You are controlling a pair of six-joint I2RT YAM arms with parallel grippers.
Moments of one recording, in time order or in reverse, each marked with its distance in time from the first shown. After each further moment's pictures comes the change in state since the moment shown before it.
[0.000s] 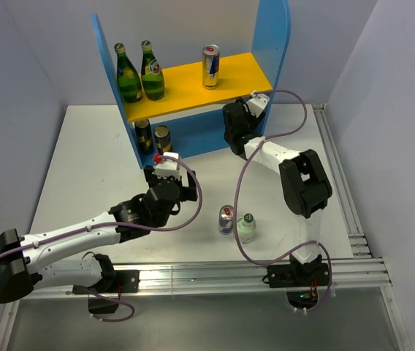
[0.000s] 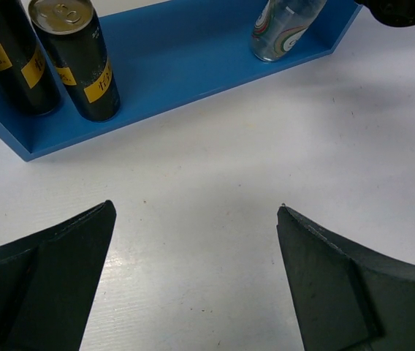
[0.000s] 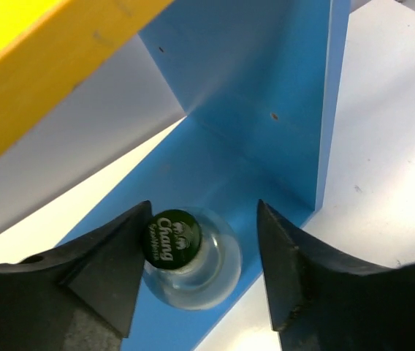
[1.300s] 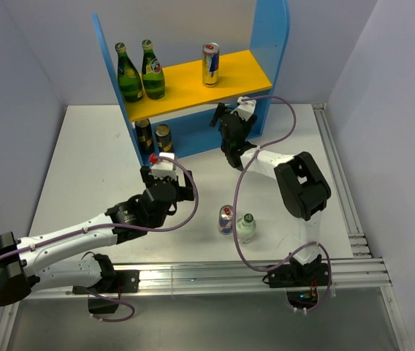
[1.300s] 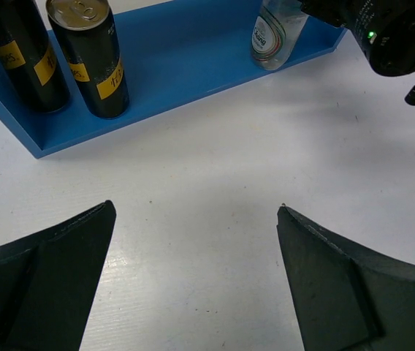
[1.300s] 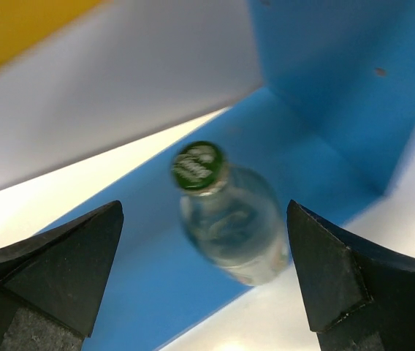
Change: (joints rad) left arm 0.014 -0.037 -0.026 0.006 0.000 0.000; right arm 0.056 -0.010 -0.138 0.278 -0.187 -0.142
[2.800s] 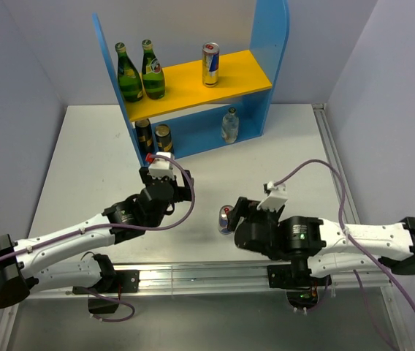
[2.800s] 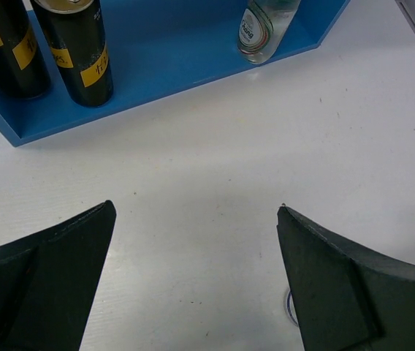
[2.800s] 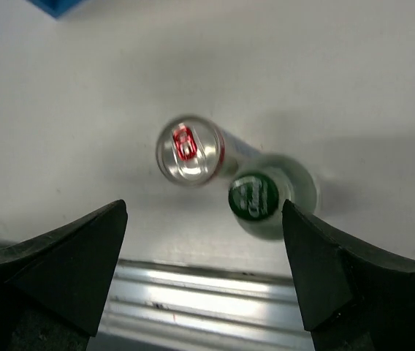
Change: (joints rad) left arm 0.016 -0.021 0.000 -0.032 0.055 -0.070; right arm 0.899 -1.068 -0.382 -1.512 0.235 0.948
